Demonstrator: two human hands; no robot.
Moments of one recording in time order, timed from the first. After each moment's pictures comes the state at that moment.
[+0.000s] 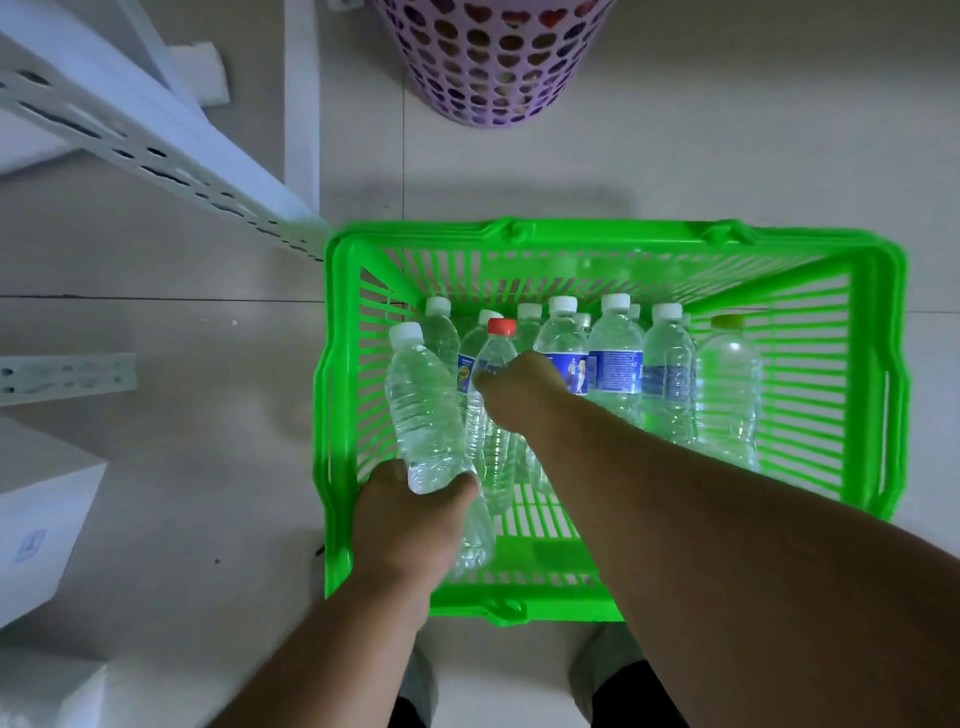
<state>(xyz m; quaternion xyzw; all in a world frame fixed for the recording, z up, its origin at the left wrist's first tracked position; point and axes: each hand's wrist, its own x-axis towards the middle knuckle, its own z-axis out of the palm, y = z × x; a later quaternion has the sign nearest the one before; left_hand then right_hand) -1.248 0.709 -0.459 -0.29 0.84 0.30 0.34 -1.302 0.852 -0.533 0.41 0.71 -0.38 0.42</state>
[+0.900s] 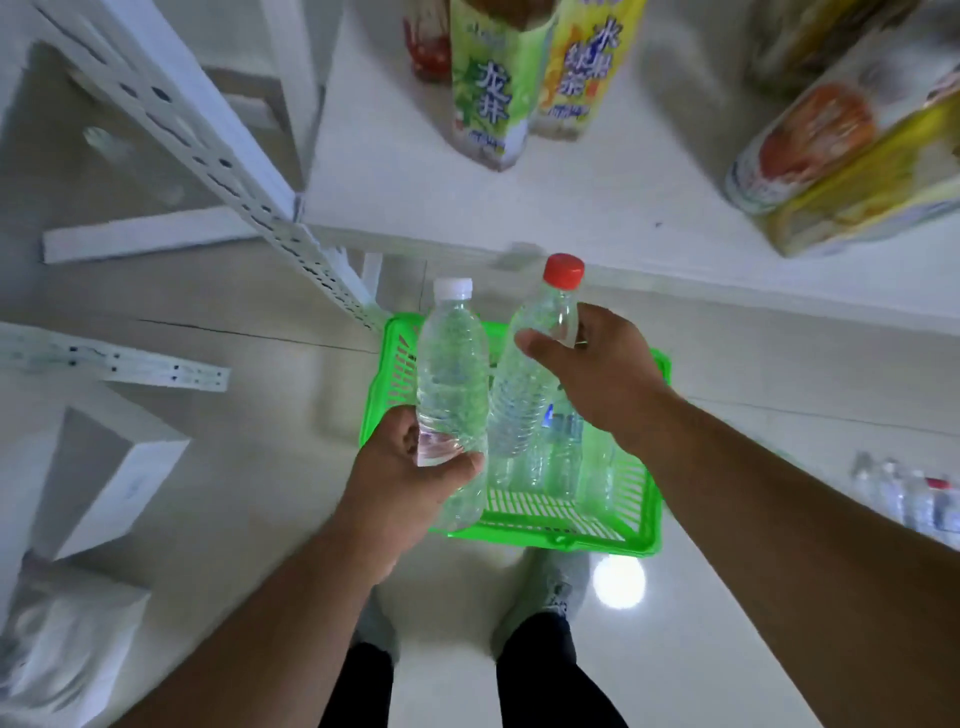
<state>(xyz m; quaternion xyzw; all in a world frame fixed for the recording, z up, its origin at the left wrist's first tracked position) -1.251 0.721 -0.218 -0.16 0.77 0.53 0.32 -1.285 0.938 -0.209 0.29 0.81 -0.49 0.13</state>
